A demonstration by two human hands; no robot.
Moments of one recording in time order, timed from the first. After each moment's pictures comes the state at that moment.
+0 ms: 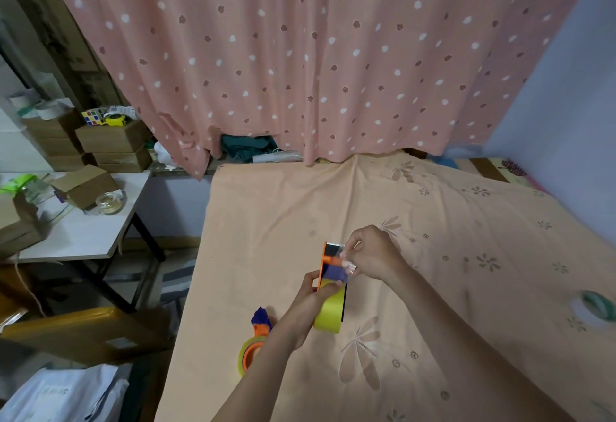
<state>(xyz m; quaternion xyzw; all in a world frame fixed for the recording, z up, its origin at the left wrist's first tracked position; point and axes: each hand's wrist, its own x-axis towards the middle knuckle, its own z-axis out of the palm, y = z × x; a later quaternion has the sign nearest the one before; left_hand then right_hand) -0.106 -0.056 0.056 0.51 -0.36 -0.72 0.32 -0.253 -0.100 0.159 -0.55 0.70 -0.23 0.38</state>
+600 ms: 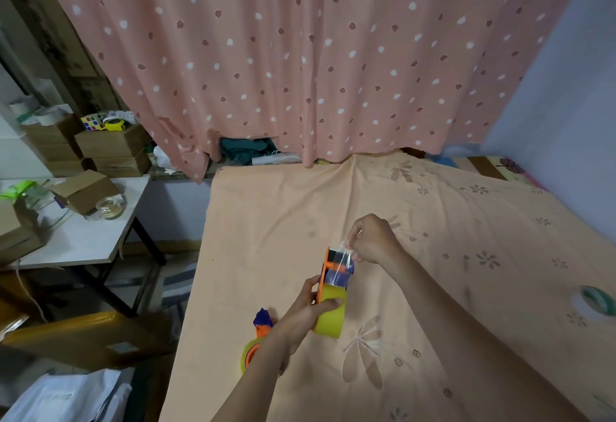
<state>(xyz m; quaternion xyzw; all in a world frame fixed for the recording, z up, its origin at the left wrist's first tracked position) -0.090 -0.049 0.041 0.50 -0.41 -0.71 0.28 -0.259 -0.123 0.155 -0.58 0.73 -0.20 0.31</state>
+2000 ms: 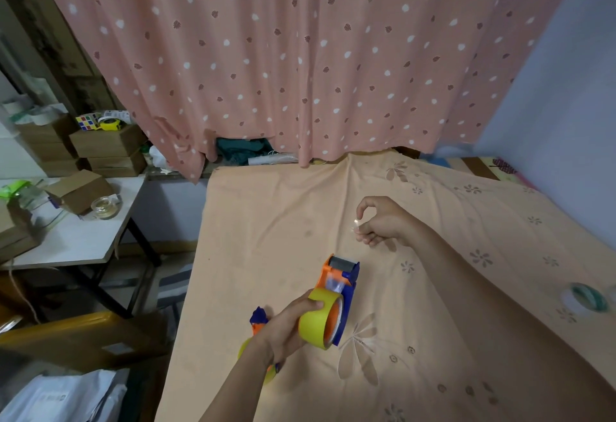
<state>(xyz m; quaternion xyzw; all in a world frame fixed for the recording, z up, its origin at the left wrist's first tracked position) -0.071 -0.029 0.048 0.38 -0.29 -0.83 0.28 -0.308 -0.150 0.167 -0.56 0.65 -0.23 0.46</state>
